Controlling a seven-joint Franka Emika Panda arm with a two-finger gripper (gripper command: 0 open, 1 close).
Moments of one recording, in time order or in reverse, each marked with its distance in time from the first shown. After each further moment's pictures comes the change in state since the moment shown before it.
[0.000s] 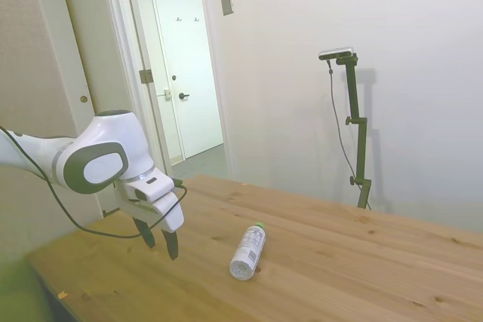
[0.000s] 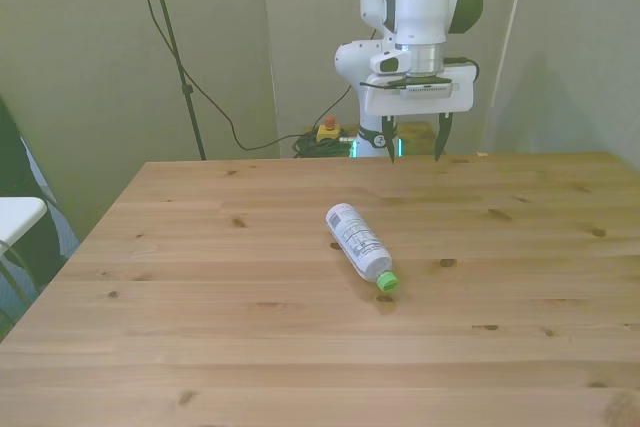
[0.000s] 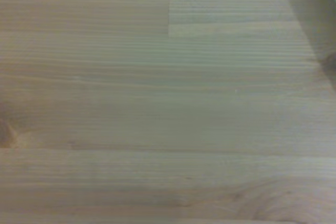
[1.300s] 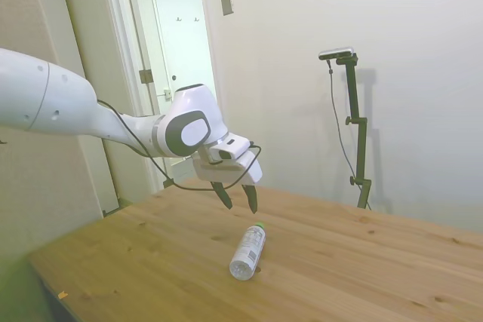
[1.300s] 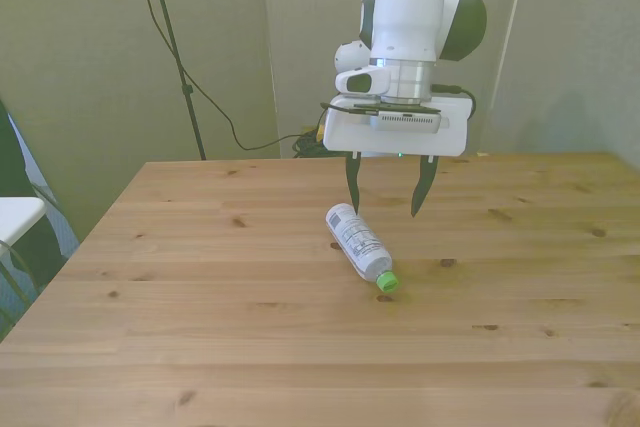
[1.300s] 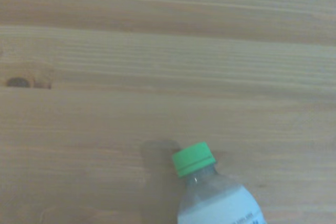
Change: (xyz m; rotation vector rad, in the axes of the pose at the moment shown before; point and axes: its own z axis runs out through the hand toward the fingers) arm 0.184 -0.092 -0.002 0.018 0.180 -0.020
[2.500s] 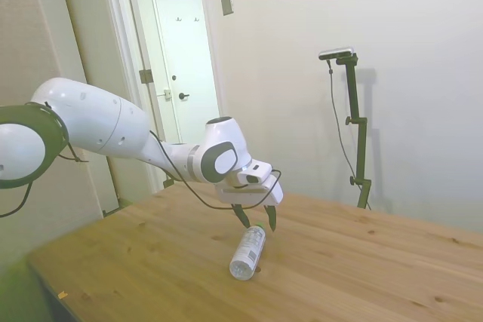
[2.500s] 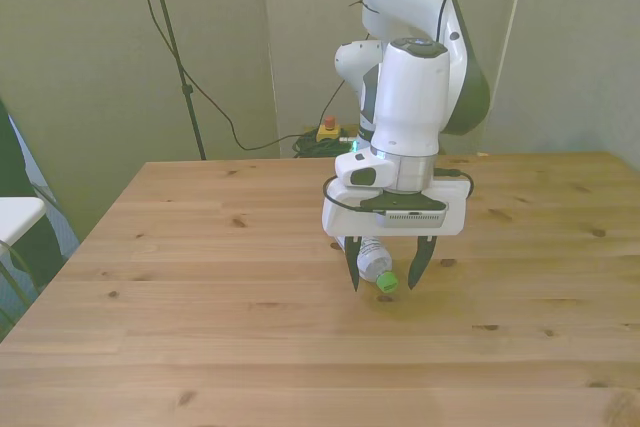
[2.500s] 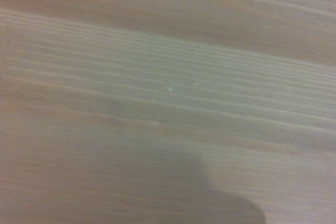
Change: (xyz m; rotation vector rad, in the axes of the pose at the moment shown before) arm 0.027 -0.028 0.103 -0.046 -0.029 -0.103
